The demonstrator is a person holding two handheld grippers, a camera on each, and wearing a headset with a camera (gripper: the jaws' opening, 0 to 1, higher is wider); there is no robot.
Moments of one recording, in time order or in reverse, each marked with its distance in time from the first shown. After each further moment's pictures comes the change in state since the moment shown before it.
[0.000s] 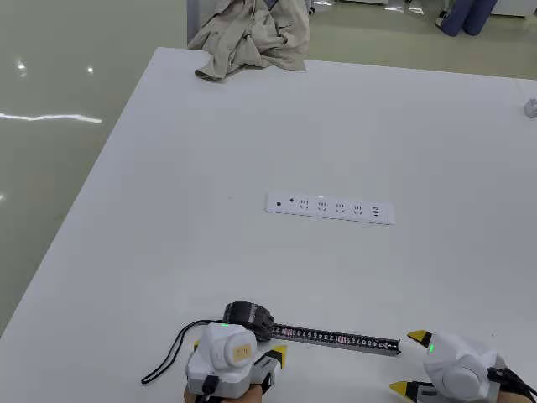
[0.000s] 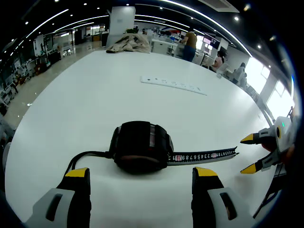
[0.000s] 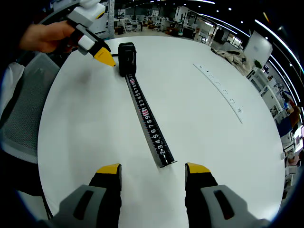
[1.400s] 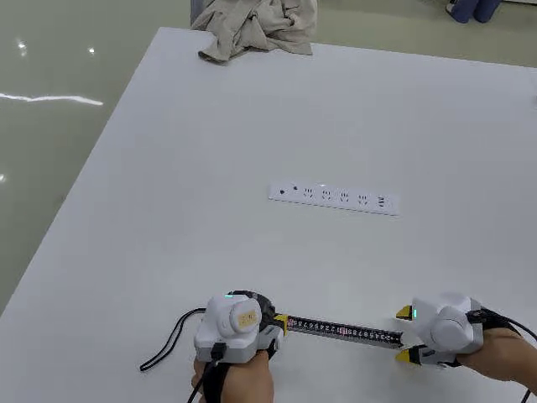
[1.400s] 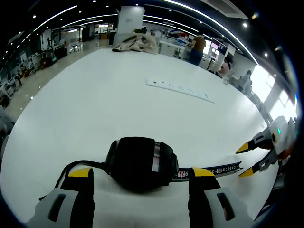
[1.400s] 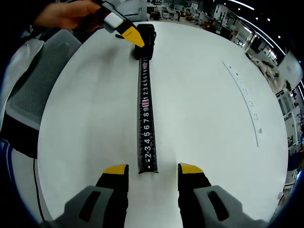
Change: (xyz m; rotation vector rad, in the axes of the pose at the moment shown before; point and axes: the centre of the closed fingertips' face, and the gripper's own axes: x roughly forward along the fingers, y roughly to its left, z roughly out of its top) left arm 0.025 0.000 0.015 -0.067 -0.007 0.023; right arm 0.027 -0.021 -0.001 -0.244 0.108 0.214
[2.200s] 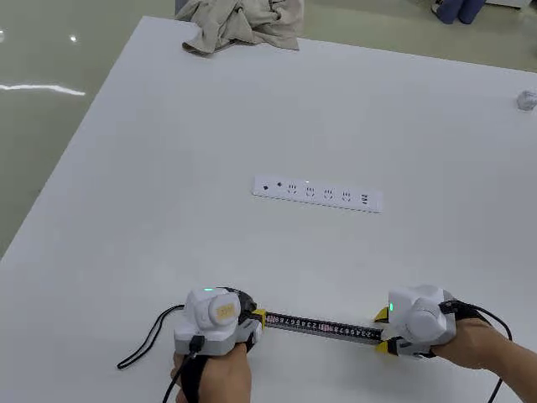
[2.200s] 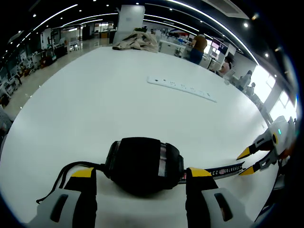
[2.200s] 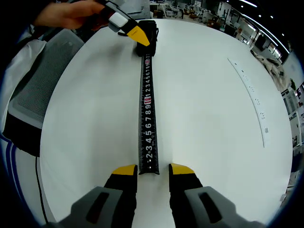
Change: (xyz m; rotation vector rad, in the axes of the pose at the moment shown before) left arm 0.011 0.003 -0.002 -0.006 0.010 -0.001; right arm 0.008 0.002 -0.003 0.006 0.009 0.050
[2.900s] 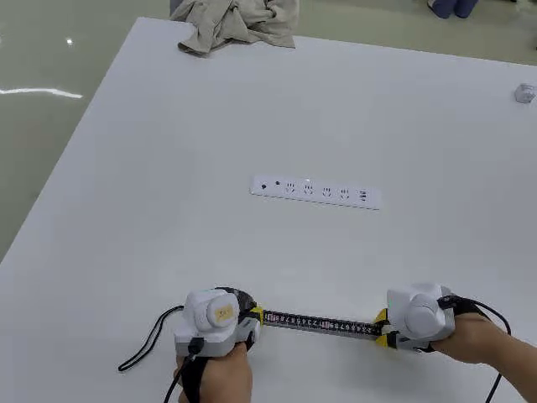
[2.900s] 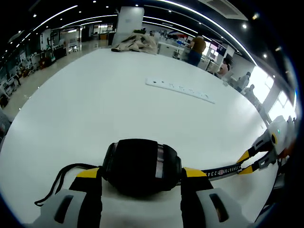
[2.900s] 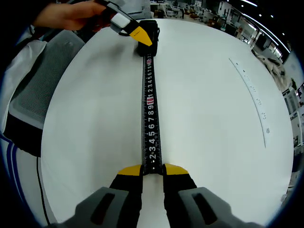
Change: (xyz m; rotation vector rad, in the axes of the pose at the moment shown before) left arm 0.001 -0.004 0.003 0.006 -0.023 -0.017; right arm 0.000 0.003 0.002 0.002 0.001 0.013
